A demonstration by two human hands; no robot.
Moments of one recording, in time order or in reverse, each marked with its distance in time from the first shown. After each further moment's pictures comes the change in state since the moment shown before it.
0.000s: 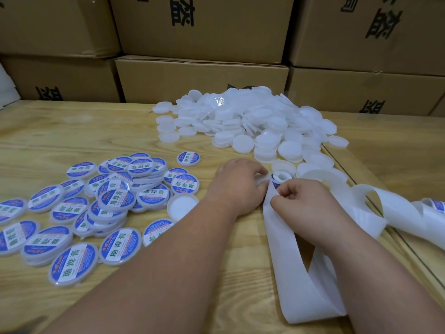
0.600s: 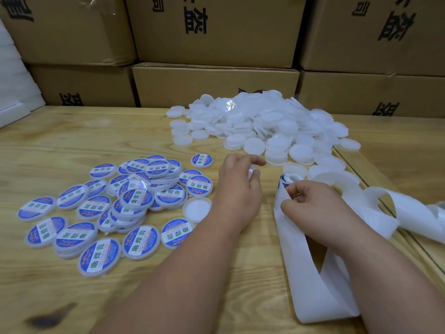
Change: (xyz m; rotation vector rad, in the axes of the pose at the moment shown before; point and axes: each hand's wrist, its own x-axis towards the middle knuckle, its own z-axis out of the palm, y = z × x) left_hand -0.044 0.009 -0.018 -0.478 0.289 -0.098; right_hand -0.003 -0.004 -0.001 -0.017 -0.058 -0.007
